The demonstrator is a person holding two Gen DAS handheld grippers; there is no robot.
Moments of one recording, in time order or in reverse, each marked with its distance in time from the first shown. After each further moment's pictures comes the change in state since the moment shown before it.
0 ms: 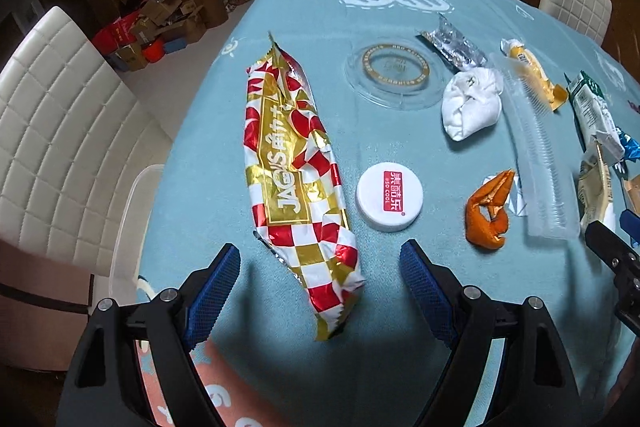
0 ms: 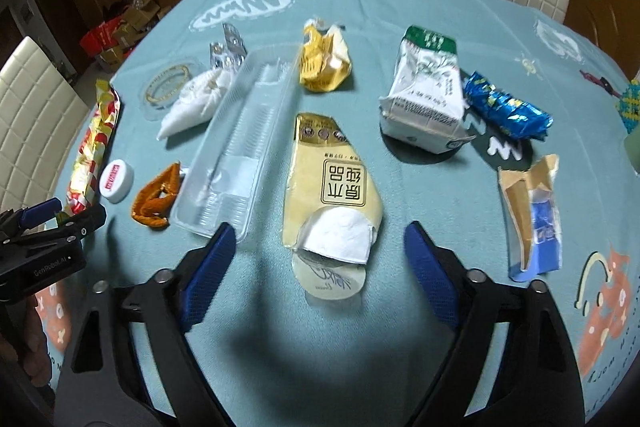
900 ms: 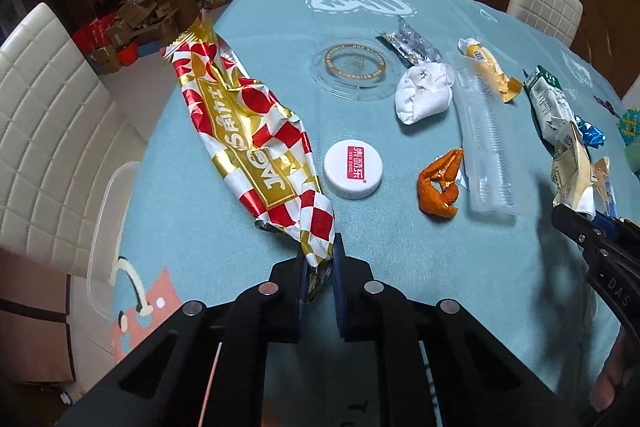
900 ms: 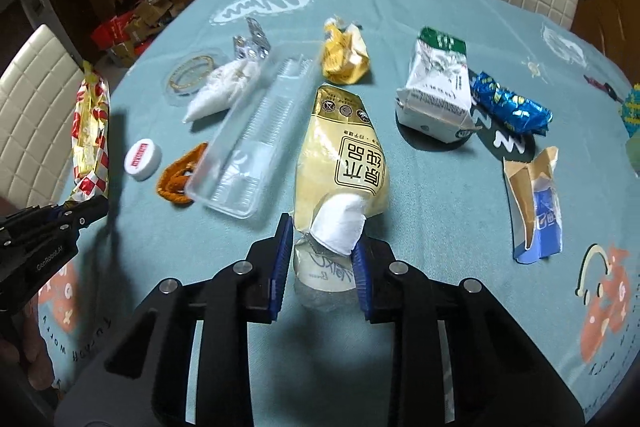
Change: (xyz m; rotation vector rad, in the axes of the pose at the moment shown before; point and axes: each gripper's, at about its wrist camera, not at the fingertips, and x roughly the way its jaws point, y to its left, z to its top) left arm -0.026 -0.004 -0.018 0.012 -0.035 -0.116; right arm -0.023 0.011 -0.014 -0.042 -0.031 0.023
